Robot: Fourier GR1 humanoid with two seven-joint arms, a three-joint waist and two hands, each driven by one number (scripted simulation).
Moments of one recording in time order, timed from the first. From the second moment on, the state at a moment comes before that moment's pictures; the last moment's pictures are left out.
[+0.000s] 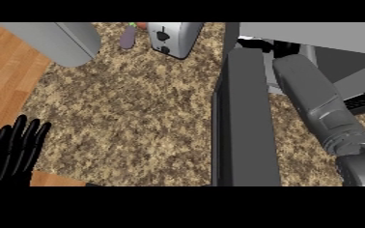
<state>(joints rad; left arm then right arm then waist) 0.37 0.08 0.09 -2.12 0.20 -0.31 -0.16 -1.16 -0.26 -0.14 -0.07 0.19 -0.73 -0.63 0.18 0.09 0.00</state>
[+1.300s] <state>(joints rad) 0.31 0.03 -0.03 -2.10 0.08 -0.27 -0.13 -1.11 -0.25 -0.22 -0.07 0.12 -0.44 -0.66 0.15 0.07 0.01</state>
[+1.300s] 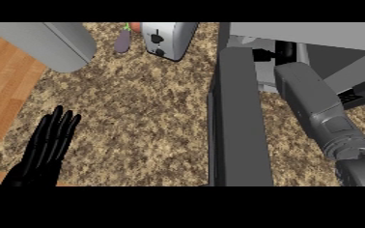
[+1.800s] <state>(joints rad) 0.30 0.00 -0.08 -2.09 0.04 -0.23 -0.13 -1.05 -0.24 -0.25 -0.08 0.09 -0.34 -0.73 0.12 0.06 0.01</state>
